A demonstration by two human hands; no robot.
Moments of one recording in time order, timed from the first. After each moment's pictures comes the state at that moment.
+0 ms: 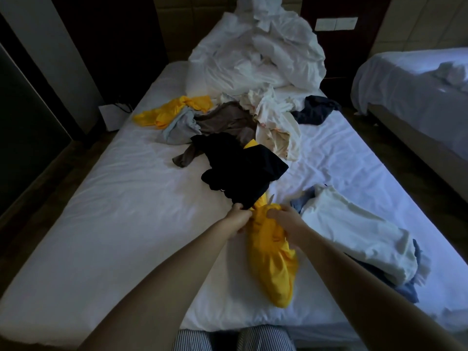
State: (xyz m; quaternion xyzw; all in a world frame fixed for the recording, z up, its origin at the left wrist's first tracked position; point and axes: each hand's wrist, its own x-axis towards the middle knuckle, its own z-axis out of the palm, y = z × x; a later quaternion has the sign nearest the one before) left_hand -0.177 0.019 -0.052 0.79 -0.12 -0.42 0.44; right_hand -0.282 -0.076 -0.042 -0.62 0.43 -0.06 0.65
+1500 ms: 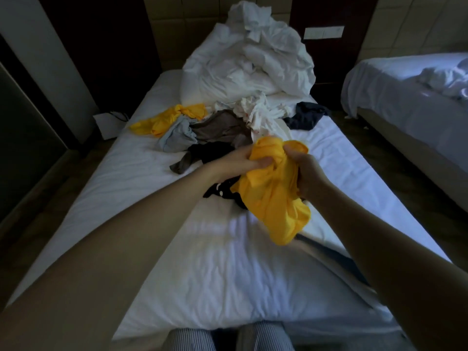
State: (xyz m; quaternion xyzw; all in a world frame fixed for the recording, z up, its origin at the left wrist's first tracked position) left_hand -0.148 0.000 0.111 0.69 -0.47 -0.38 0.41; right_hand -0.286 -0.099 0.105 -0.49 0.21 -0.18 0.83
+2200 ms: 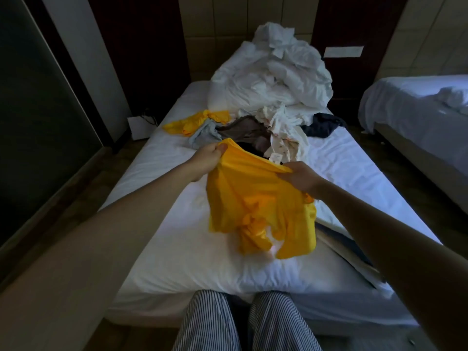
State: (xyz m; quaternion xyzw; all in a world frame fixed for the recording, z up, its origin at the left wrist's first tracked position) left_hand -0.147 0.135 0.124 0.81 -0.34 -0.18 0.45; right_hand -0.315 -0.031 0.108 -0.86 0.26 -0.08 0.43
